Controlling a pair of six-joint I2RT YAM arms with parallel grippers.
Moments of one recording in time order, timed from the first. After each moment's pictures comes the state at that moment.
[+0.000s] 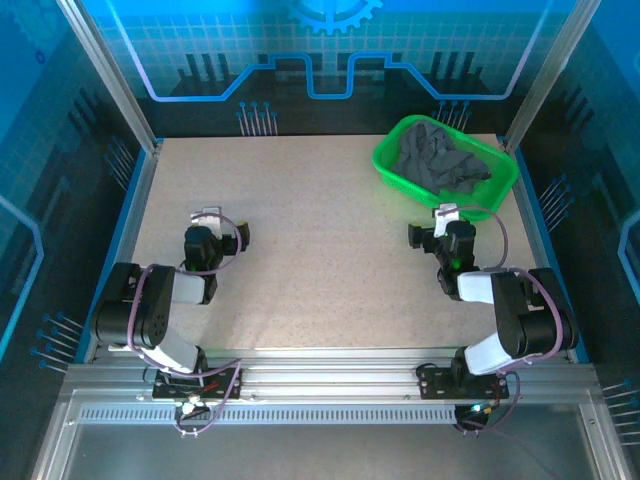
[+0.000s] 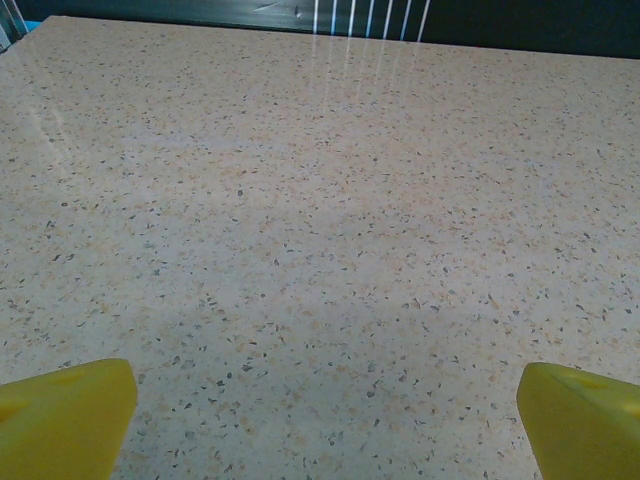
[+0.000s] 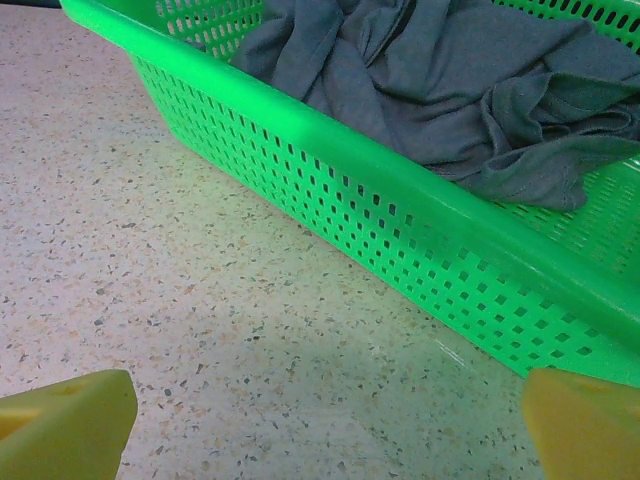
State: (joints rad) left arm -0.01 1.56 0.36 0.83 -0.05 -0.11; right arm 0.08 1.50 0.41 0.68 0.09 -0.04
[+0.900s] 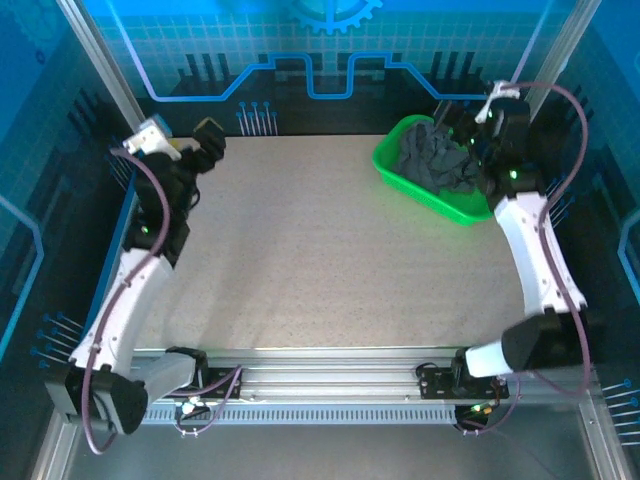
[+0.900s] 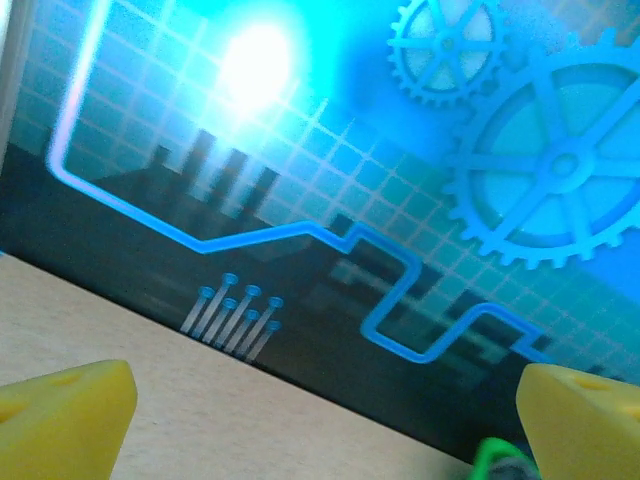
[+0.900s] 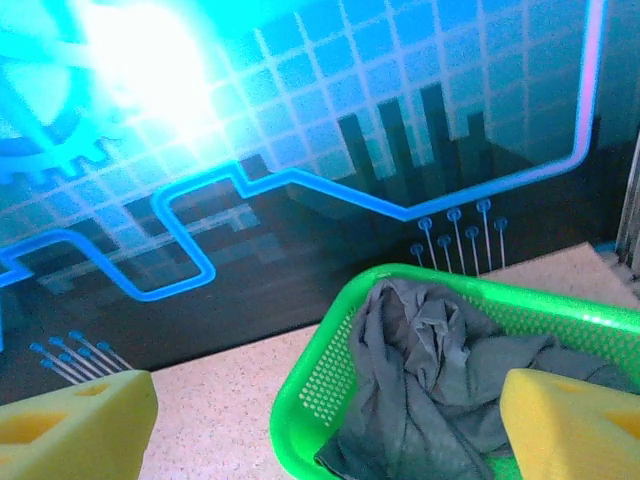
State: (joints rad) left arm -0.09 1.16 1.17 -0.05 -0.14 -0.61; right arm 0.05 1.50 1.60 -0.42 0.07 0.39
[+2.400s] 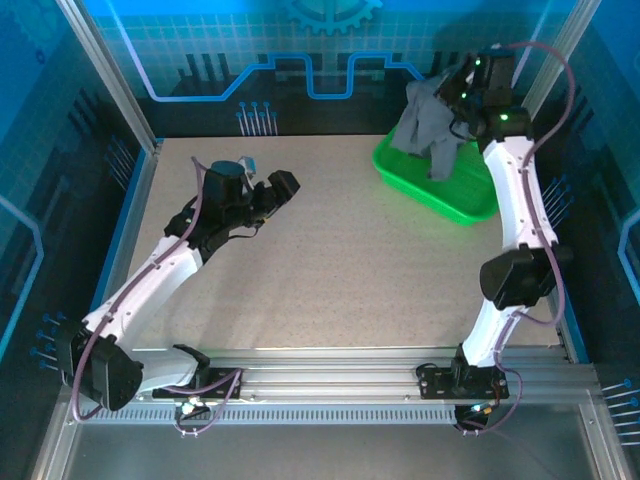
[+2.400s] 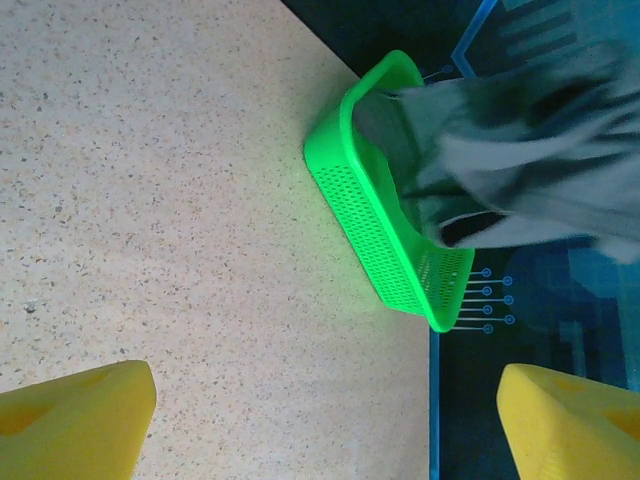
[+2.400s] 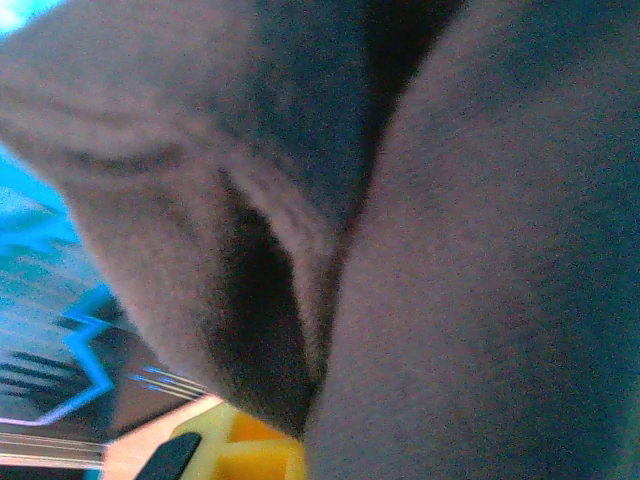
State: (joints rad) left arm -0.38 1.25 1.12 -0.38 0.22 -1.01; right arm 0.06 1.83 2.17 -0.67 -0.04 0.67
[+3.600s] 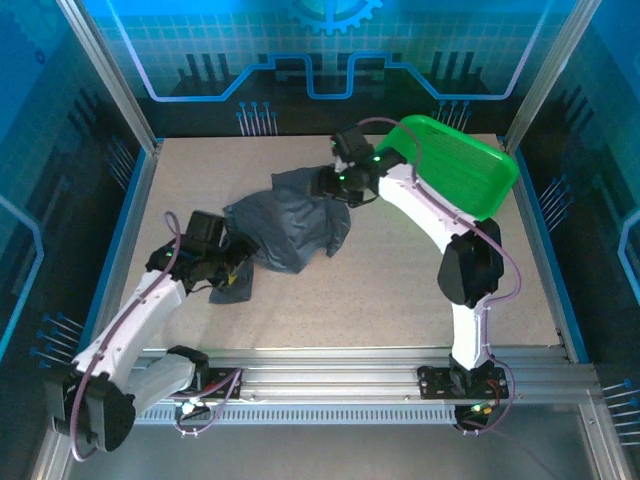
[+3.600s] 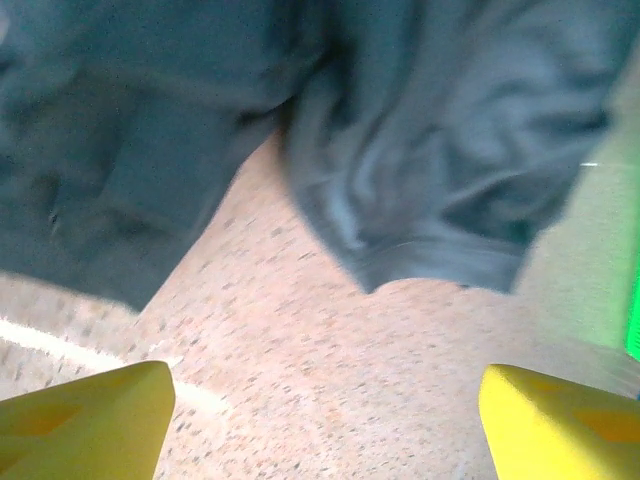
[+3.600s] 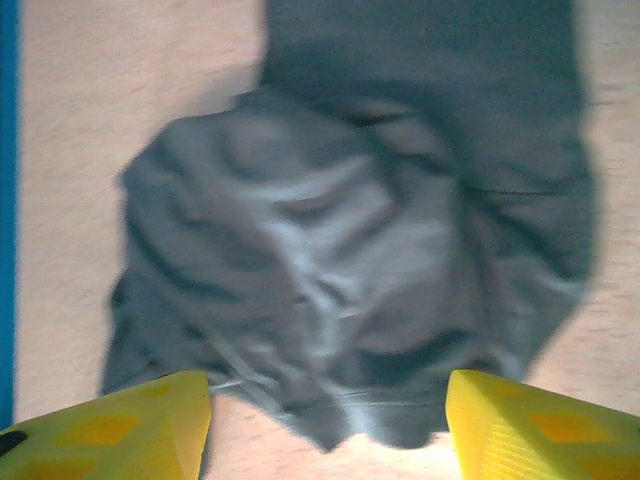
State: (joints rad) left arm -0.24 1.05 0.79 -0.78 0.15 -1.14; right arm 0.54 1.99 1.86 -0.86 -0.16 0.62
